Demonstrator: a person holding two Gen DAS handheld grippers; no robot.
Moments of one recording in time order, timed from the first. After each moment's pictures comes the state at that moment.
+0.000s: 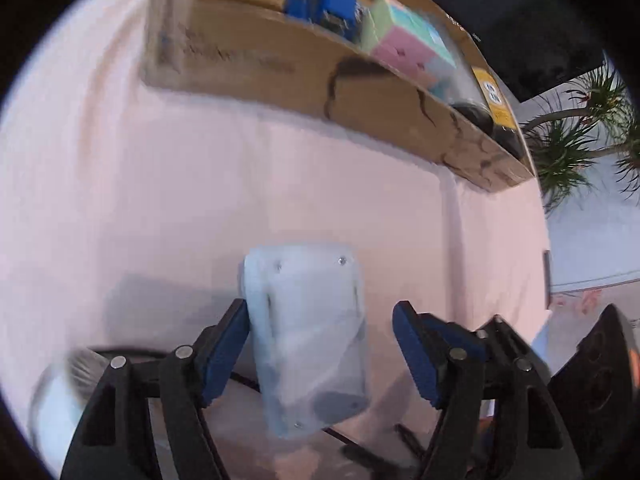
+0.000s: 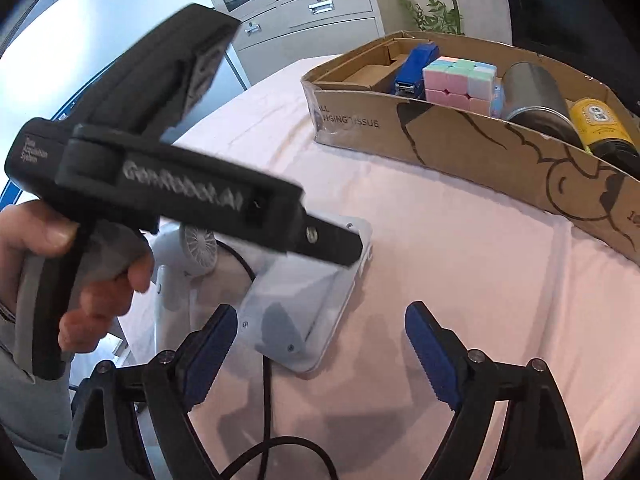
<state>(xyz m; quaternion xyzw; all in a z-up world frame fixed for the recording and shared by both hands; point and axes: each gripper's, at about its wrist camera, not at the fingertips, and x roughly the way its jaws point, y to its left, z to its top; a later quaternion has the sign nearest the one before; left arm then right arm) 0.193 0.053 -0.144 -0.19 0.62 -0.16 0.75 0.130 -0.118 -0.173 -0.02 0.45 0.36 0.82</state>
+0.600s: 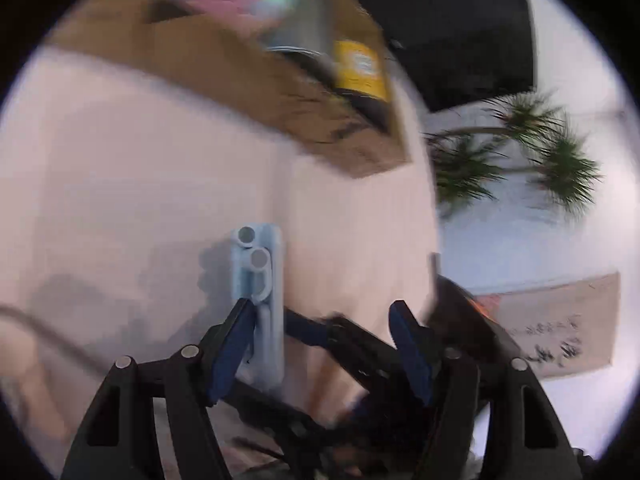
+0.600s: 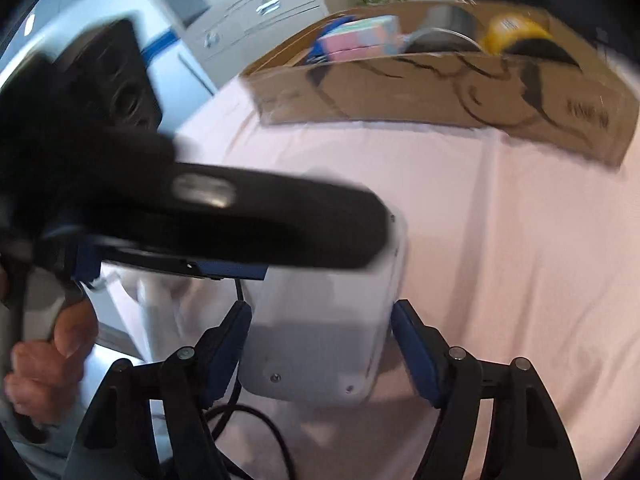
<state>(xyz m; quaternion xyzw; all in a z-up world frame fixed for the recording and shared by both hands) 0.178 -0.040 -0.120 -0.33 0.56 -0.31 0.70 0.132 -0.215 -0.200 0.10 0.49 0.34 0.79</state>
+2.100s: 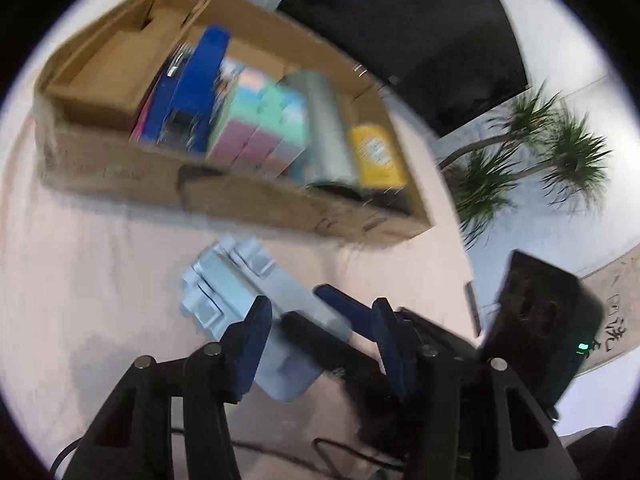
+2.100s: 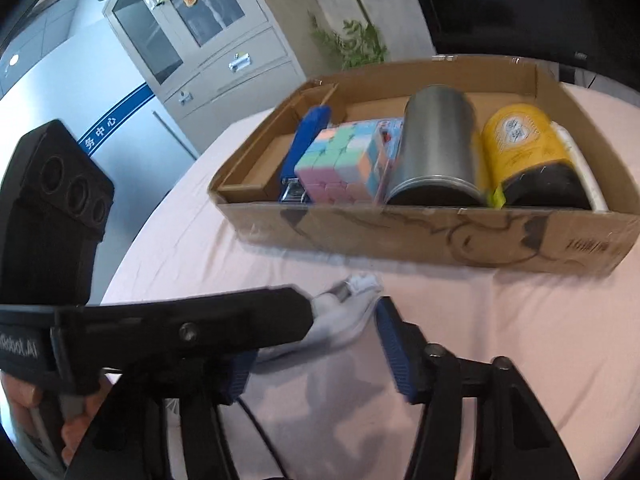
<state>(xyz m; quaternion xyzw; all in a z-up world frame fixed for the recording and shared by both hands) 0.203 0.020 -0.099 -0.24 0.52 -0.24 0.78 0.191 -0.167 -0.136 0.07 0.44 0.28 0.85</state>
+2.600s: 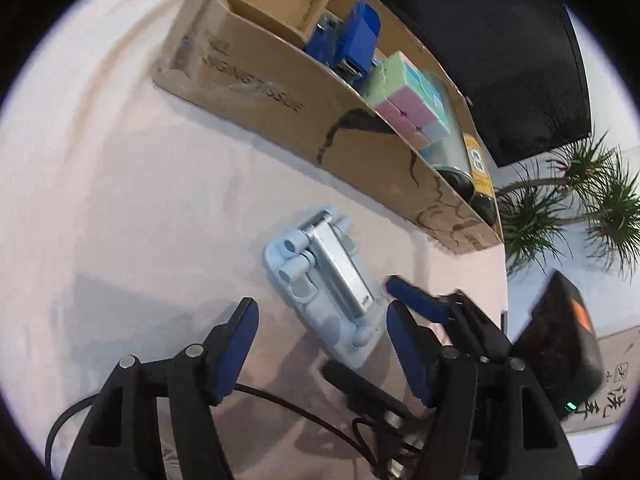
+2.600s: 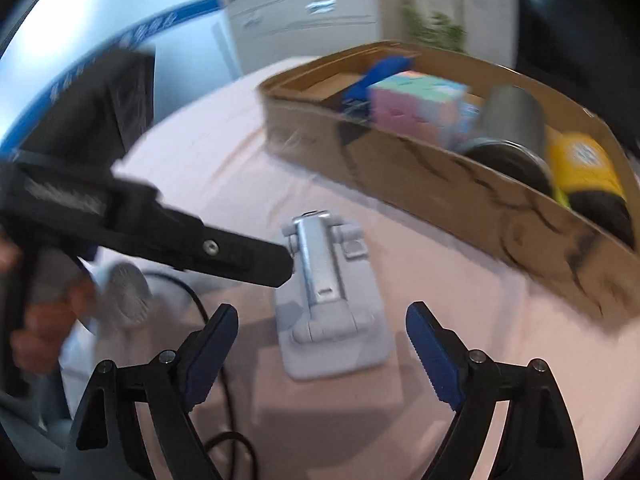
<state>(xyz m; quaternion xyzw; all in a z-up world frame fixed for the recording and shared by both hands) 0.175 0.068 -0.137 -0.30 0.54 -0.14 0.77 0.182 -0.123 -0.182 -0.11 0.43 0.37 0.81</state>
